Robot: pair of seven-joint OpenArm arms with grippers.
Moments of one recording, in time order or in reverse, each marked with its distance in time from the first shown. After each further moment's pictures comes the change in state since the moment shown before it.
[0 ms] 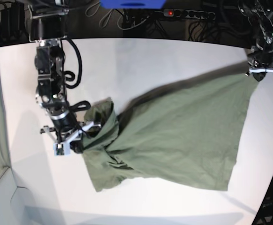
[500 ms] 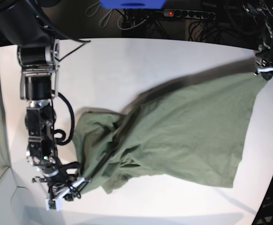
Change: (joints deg) left arm -0.7 -1.4 -2.7 0.7 -0.1 0.1 0.2; right arm 25.5 1.7 0.0 -21.8 0.0 0.0 -1.7
